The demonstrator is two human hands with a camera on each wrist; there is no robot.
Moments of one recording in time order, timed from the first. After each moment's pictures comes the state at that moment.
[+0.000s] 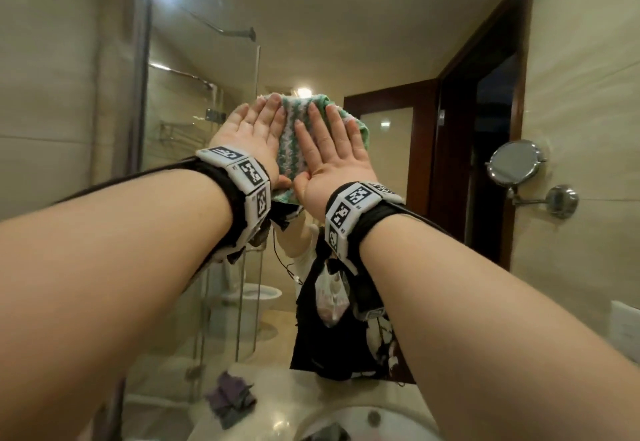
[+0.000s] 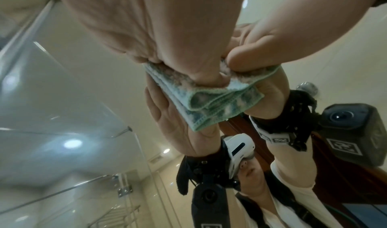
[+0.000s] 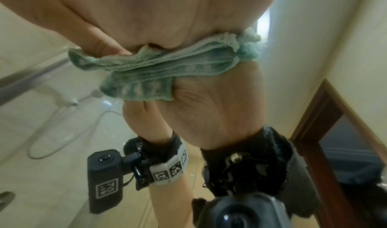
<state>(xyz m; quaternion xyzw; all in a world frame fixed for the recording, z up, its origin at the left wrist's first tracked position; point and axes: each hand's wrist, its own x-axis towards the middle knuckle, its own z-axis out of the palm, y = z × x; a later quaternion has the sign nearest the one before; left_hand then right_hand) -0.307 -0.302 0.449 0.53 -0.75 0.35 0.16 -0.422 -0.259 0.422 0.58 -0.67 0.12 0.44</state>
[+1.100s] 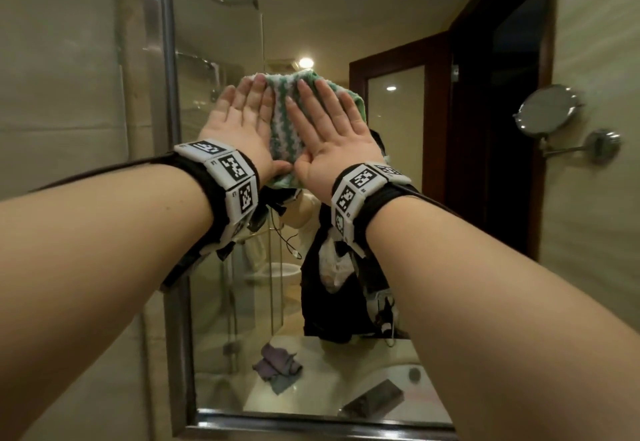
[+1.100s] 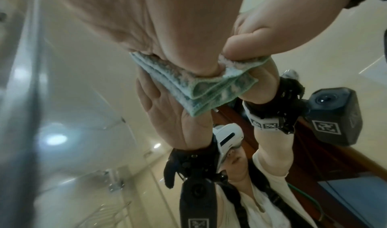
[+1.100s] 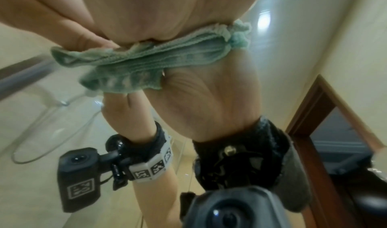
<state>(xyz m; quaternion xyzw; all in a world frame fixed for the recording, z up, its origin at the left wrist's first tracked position) -0.246 -0.335 0.419 0.52 -0.76 0.36 0.17 -0.378 -0.299 0.395 0.58 -0.64 0.14 0.49</state>
